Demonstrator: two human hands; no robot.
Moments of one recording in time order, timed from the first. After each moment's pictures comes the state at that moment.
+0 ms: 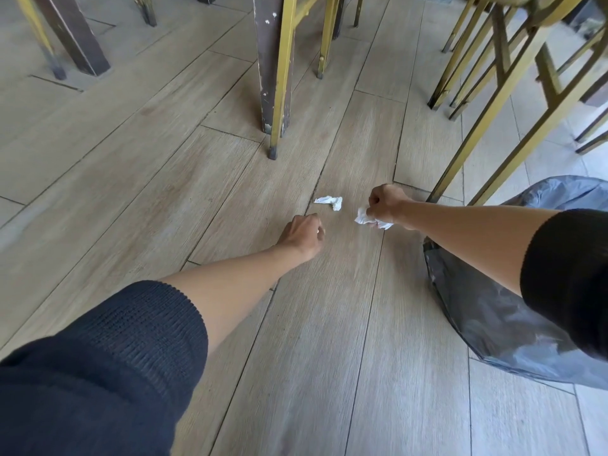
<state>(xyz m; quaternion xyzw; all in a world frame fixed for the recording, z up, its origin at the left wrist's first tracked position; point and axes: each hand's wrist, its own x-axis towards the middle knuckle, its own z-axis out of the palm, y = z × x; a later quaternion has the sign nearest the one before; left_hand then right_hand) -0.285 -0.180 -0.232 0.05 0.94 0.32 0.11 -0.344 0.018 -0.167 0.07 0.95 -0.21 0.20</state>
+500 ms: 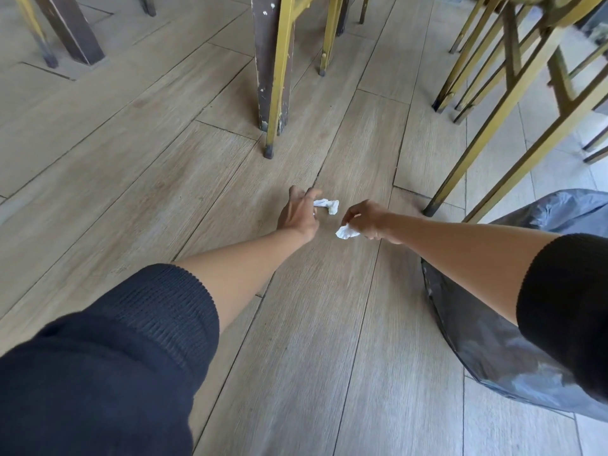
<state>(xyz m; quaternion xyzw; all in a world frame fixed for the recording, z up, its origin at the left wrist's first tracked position) -0.337 -0.165 -0.240 0.00 0.95 0.32 0.05 -0.347 0.004 -0.192 0.04 0.93 -0.23 0.28</state>
